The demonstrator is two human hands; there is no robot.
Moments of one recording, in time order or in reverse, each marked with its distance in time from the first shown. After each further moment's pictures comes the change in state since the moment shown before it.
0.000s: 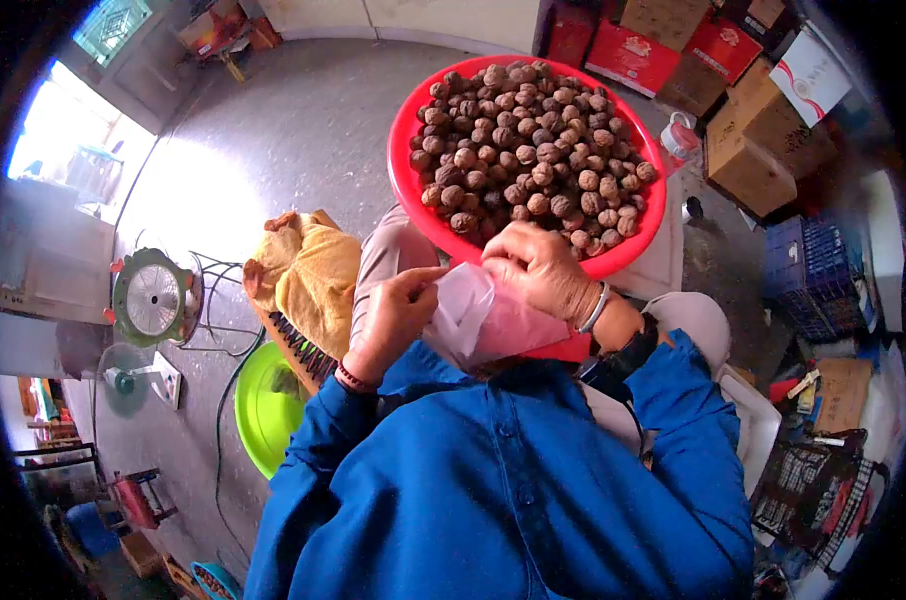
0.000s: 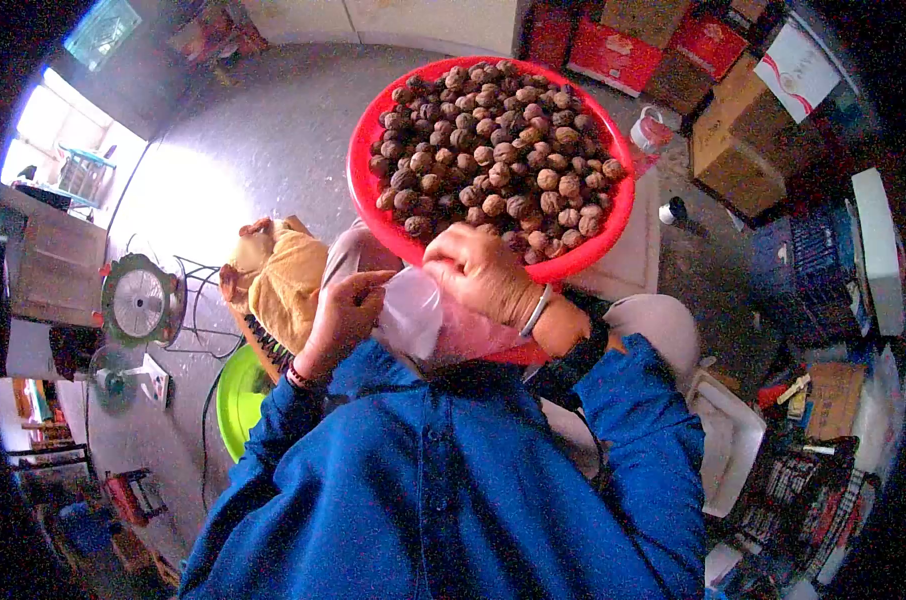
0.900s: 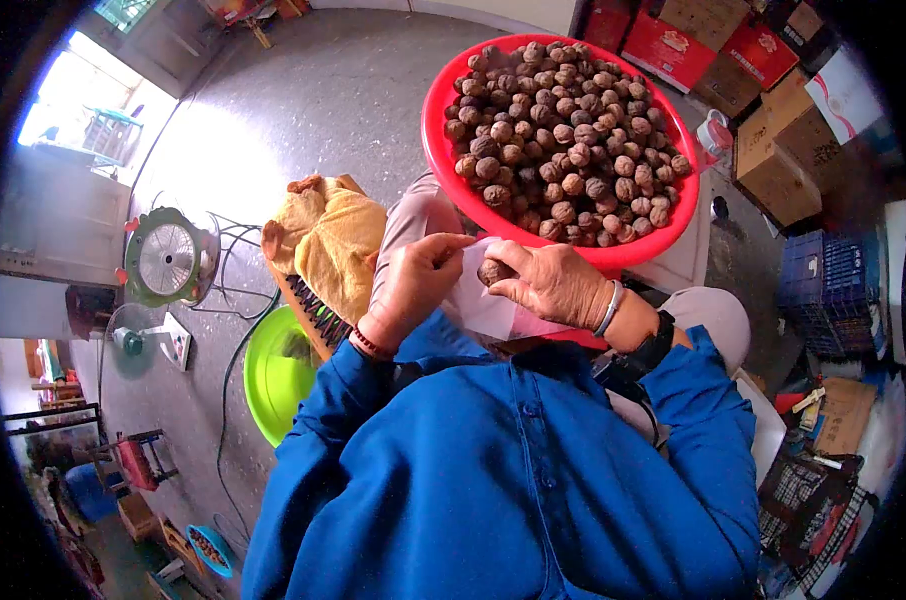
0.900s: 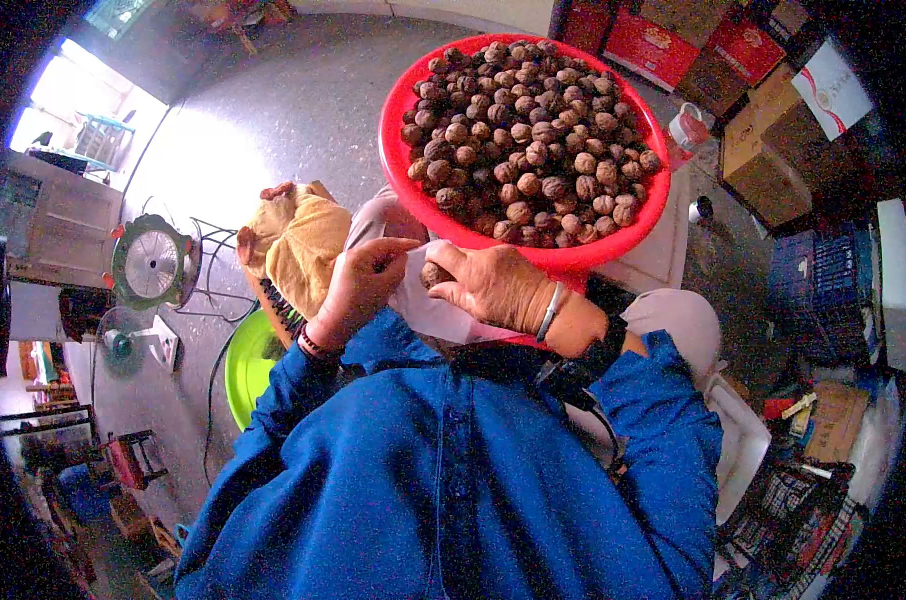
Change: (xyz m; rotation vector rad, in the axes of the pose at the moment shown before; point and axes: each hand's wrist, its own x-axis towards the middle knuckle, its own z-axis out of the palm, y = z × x) left_hand 0.000 0.005 -0.010 0.069 0.052 0.124; right_hand -0.010 -0.019 0.020 -0.188 -0.323 -0.048
